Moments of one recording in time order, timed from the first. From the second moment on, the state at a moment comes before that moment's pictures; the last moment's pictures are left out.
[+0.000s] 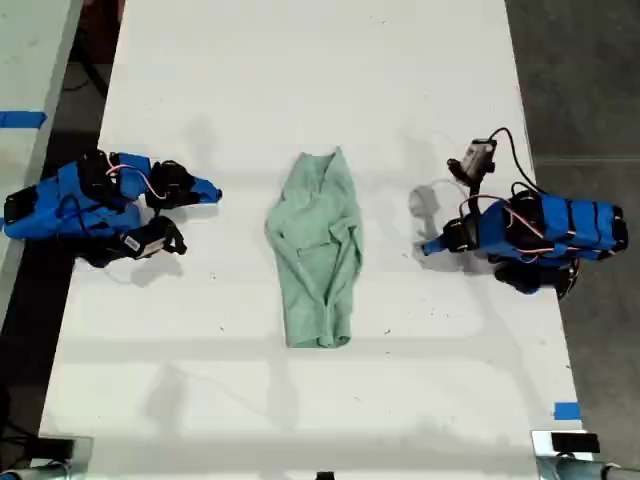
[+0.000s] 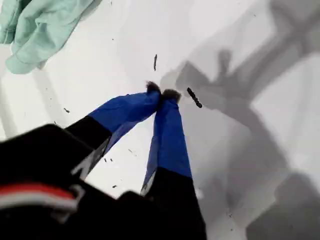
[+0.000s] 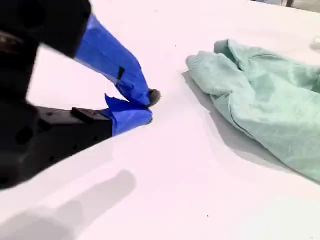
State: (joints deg) arm 0 -24.9 205.0 186.1 59.5 -1.8; arm 1 6.5 199.9 174.2 79.4 -19.4
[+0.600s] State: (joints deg) arm 0 -1.0 150.1 150.0 53.4 -11.4; arm 1 -5.6 142.4 135.4 72.2 -6.1
